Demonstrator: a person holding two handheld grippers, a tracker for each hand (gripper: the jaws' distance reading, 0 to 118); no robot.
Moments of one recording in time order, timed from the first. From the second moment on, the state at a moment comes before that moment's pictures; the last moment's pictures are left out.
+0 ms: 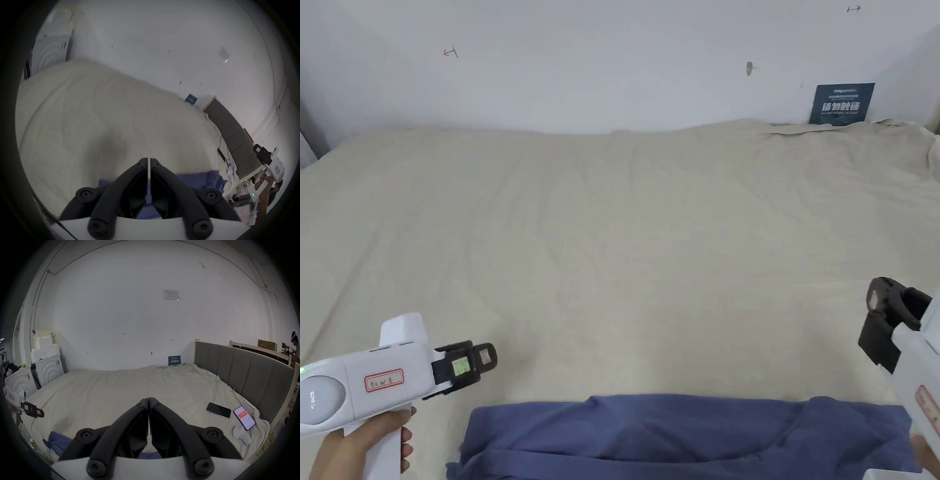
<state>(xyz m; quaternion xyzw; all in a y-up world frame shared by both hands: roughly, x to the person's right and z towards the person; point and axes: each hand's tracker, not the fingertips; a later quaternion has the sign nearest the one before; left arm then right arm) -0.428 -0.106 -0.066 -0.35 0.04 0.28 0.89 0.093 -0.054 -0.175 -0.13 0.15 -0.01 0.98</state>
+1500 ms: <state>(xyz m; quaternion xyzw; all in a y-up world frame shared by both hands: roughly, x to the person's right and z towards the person) -0.447 -0.185 -0.068 -0.48 0.04 0.24 0.84 0.113 -0.086 -0.183 -0.20 0.14 -0.03 0.97</state>
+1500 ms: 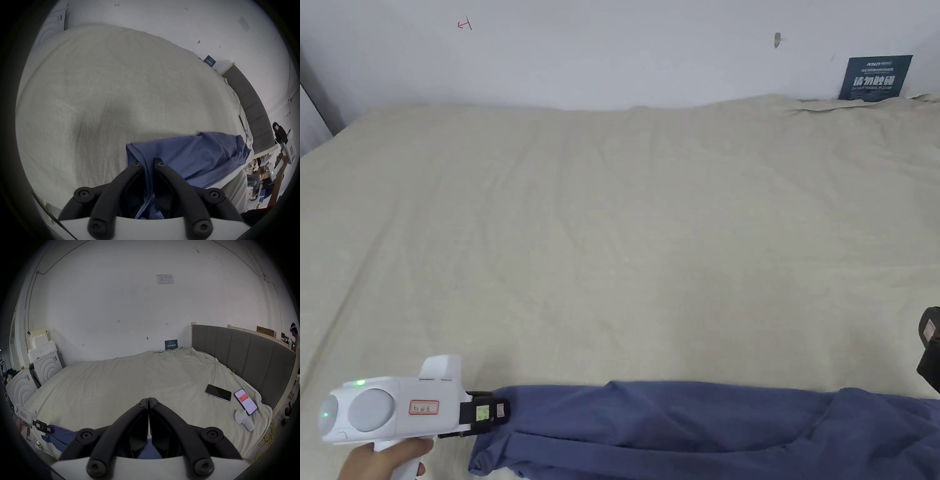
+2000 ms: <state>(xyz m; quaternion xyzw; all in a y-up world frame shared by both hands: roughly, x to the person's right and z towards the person) -0.508 -0.121 -0.034 -0.46 0.13 0.26 0.84 0.114 -0.081 -0.188 -0.19 0.14 -0.03 0.97</state>
